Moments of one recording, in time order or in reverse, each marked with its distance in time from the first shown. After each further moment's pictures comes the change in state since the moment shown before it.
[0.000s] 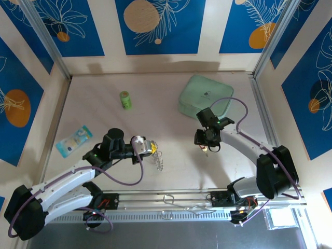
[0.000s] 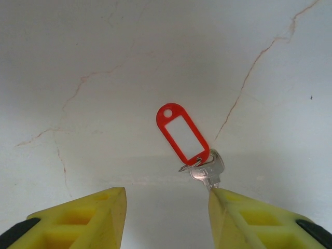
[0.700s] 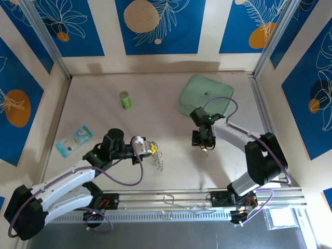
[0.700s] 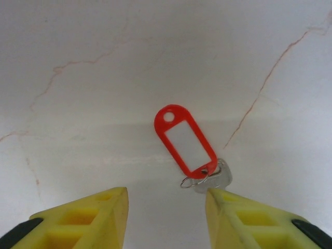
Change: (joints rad) left arm 0.000 -0.001 -0.004 0.000 0.011 0.005; right arm 0.033 0.172 0.076 -0.043 0.032 -0.019
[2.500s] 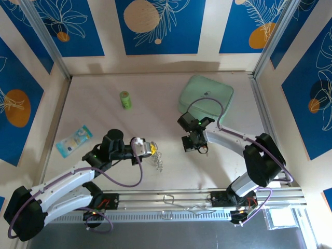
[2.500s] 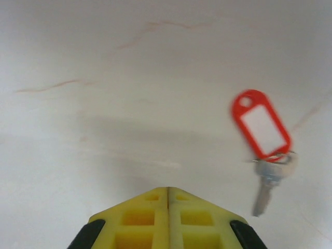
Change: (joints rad) left arm 0.000 -0.013 -0.010 -0.004 -0.001 0.026; right arm 0.187 -0.018 0.026 0.006 -0.023 -0.141
